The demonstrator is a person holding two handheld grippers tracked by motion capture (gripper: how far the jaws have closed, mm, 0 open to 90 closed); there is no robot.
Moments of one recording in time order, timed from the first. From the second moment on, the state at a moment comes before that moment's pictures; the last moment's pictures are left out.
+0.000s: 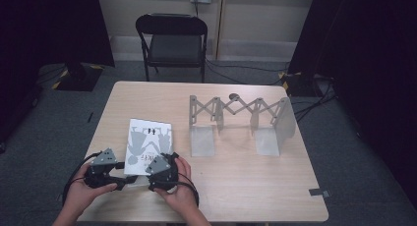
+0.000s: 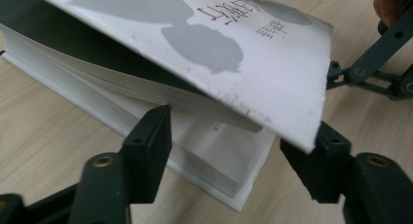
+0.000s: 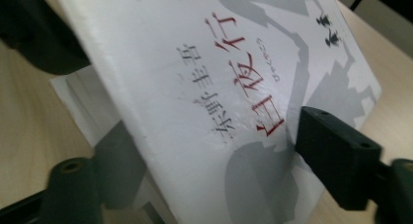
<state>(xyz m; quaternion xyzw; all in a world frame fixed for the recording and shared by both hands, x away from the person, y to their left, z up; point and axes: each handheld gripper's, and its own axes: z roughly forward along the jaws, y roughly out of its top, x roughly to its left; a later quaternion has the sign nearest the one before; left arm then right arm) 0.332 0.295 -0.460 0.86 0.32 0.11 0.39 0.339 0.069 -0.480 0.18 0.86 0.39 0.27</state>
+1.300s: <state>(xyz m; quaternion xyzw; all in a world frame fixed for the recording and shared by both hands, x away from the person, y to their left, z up) 0.329 0.313 -0.481 0.88 0.29 0.11 0.36 0.358 0.051 -0.395 0.19 0.88 0.34 0.26</state>
